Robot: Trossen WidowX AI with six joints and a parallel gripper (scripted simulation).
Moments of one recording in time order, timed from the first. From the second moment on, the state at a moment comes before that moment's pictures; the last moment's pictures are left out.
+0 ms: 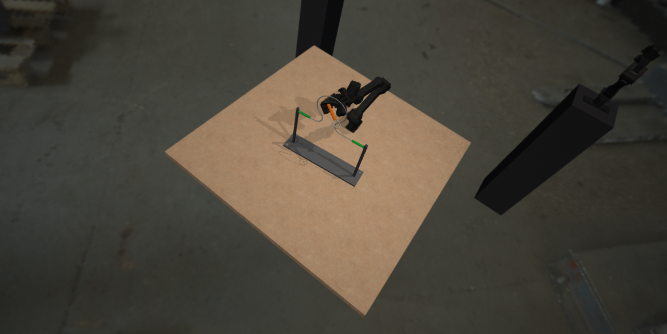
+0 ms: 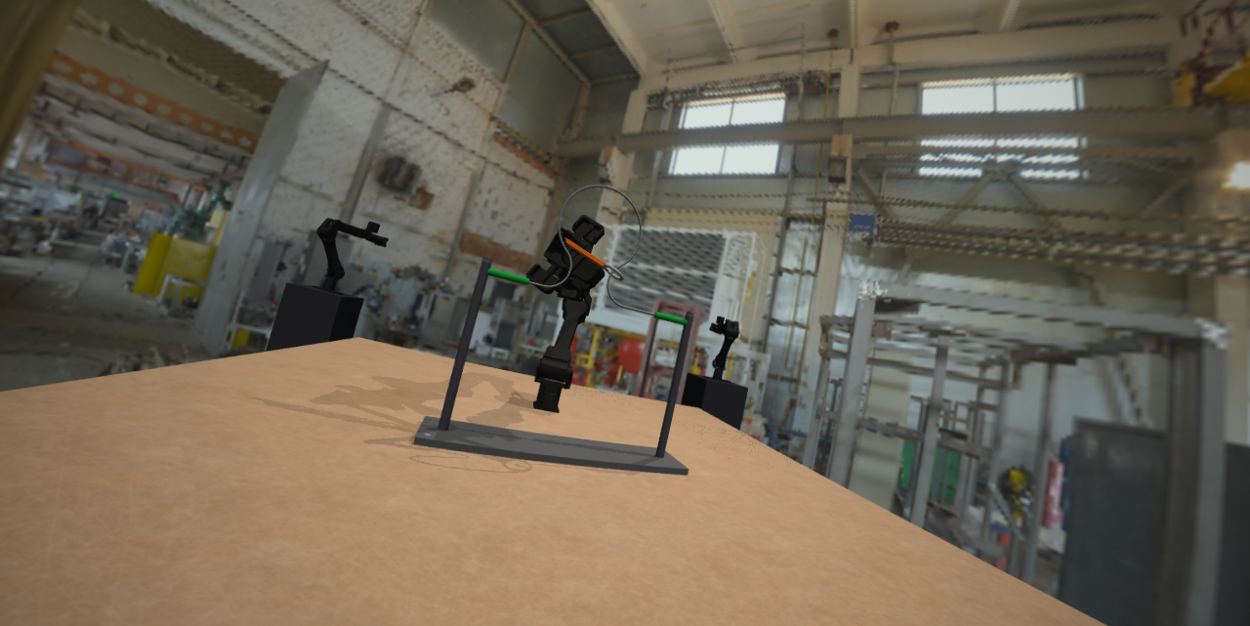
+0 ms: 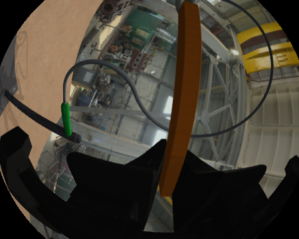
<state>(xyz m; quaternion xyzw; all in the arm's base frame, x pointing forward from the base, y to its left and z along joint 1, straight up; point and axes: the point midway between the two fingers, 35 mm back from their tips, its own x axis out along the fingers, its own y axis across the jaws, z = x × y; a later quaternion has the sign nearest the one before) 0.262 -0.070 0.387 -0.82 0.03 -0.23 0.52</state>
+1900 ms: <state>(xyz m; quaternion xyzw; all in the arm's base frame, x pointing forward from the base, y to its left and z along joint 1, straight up) 0.267 -0.024 0.204 -0.31 0.17 -0.07 0.93</state>
